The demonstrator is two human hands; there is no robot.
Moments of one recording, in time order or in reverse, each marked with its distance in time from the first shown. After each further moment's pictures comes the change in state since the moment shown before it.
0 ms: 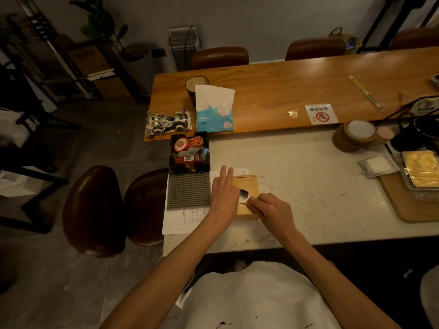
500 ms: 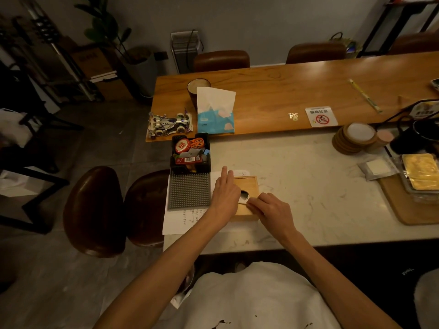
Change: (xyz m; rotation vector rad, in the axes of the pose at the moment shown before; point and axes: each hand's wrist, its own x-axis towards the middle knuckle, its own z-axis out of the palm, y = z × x) left_hand 0.005 -0.002 -0.004 -0.014 -0.065 0.015; right_hand 0.001 0.001 0.000 0.060 -0.041 0.022
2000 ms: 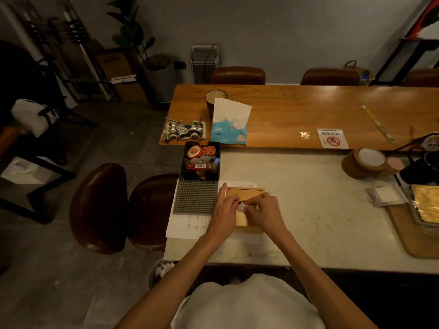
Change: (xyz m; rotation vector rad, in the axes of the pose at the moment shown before) left_hand -0.026 -0.018 0.048 -0.918 0.368 -0.146; right_hand 0.058 -0.038 -0.009 0.351 -0.363 0.558
